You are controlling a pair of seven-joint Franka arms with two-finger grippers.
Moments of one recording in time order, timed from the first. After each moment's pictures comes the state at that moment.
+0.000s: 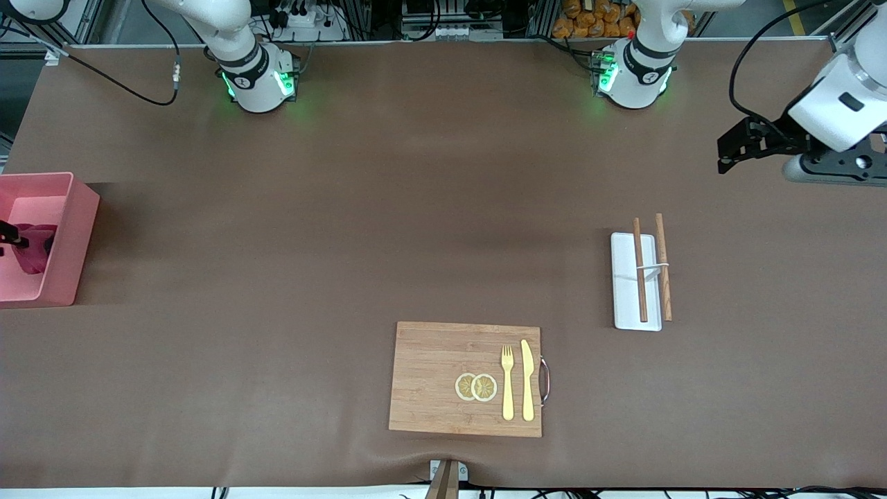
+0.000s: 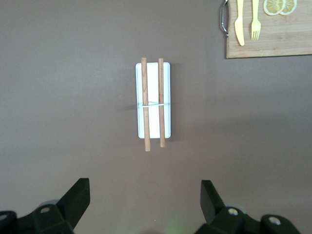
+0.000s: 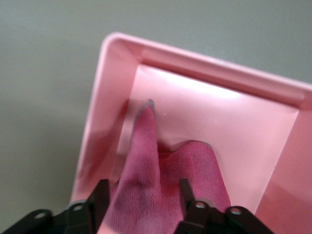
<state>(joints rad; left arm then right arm) -0.09 0.01 -0.08 -1.50 0.00 1.49 -0.06 -0.70 0.63 -0.03 -1.45 0.04 1.96 -1.07</state>
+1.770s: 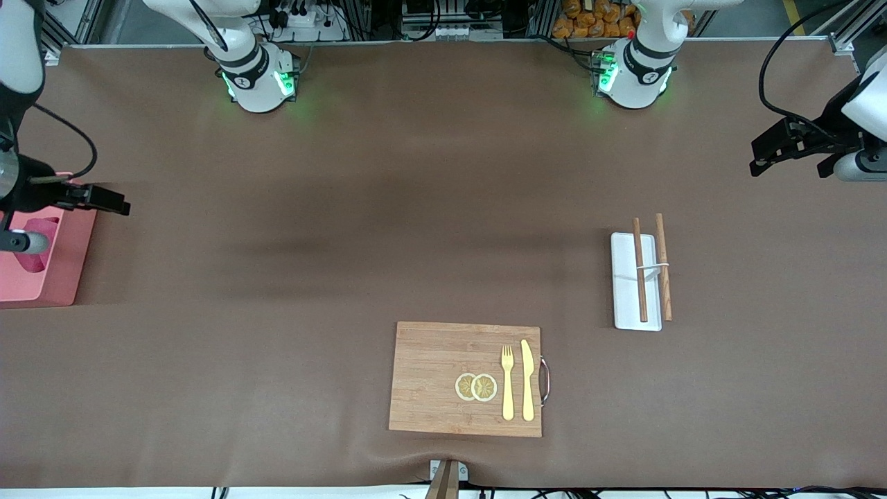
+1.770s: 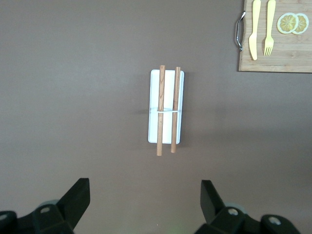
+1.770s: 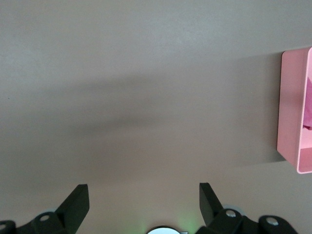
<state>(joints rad) -0.03 0.00 -0.06 -1.48 0.00 1.49 -0.06 -0.03 0.11 -0.01 -1.56 0.00 1.48 0.07</state>
